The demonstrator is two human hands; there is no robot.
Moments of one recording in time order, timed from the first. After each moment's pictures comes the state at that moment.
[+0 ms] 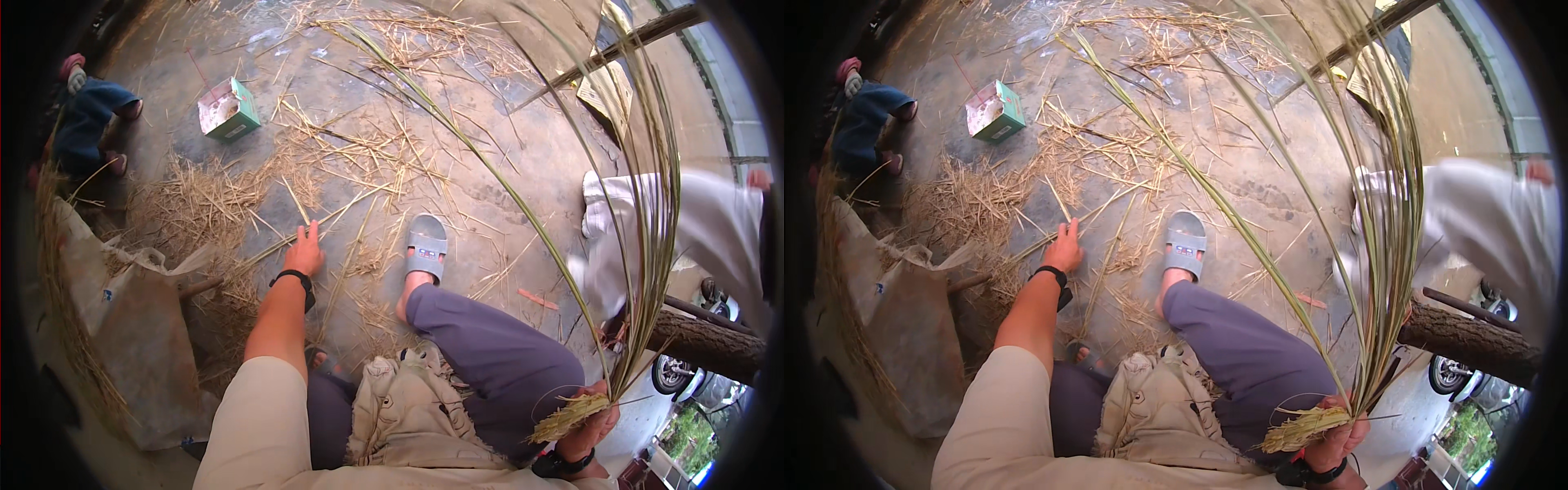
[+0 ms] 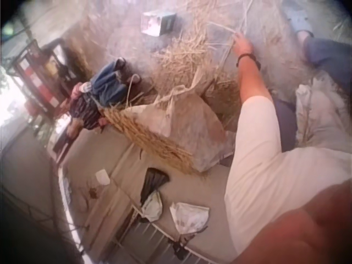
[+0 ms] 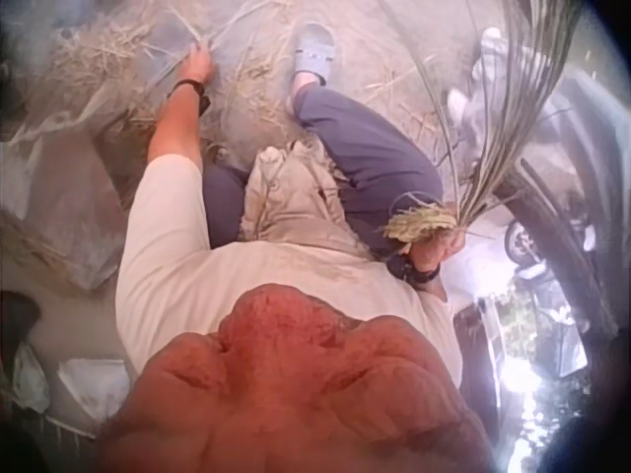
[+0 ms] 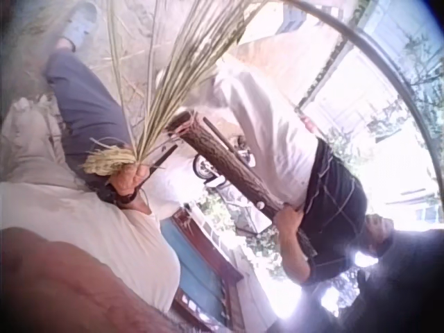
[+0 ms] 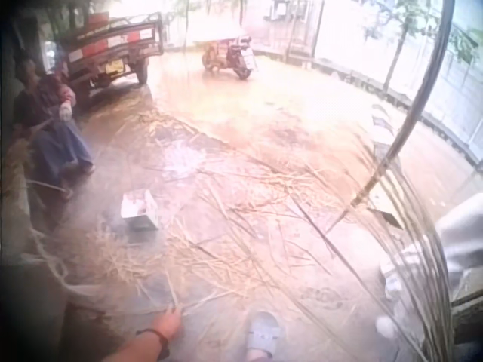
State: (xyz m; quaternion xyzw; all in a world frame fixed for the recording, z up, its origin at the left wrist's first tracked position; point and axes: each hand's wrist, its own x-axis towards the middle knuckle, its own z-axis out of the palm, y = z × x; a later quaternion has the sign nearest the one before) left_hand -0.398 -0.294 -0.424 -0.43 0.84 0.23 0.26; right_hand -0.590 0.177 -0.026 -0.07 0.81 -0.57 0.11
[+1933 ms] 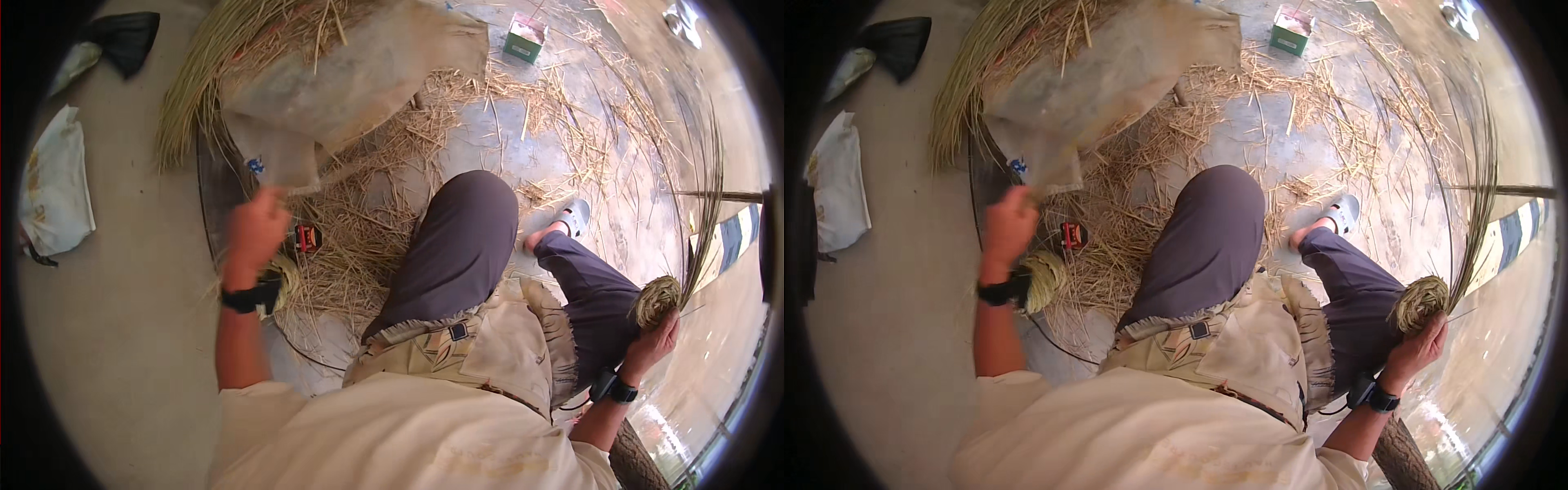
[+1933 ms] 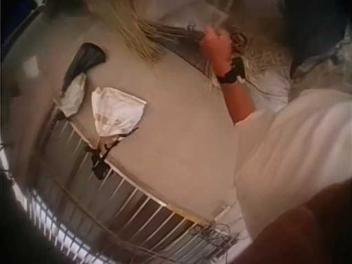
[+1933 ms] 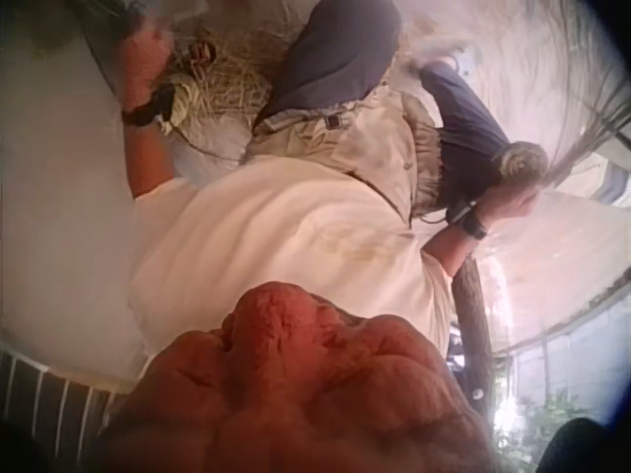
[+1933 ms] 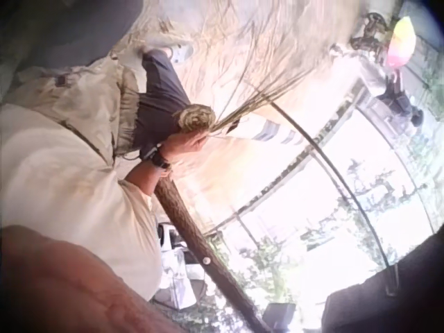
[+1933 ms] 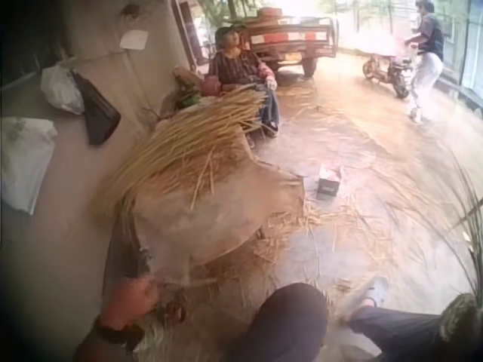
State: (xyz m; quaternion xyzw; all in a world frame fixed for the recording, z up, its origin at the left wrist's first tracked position) left_hand 0.062 -0.022 0.004 -0.71 0.69 0.10 -0.08; right_hand -0.607 0.151 -0.032 -0.28 0.77 -0.55 0.15
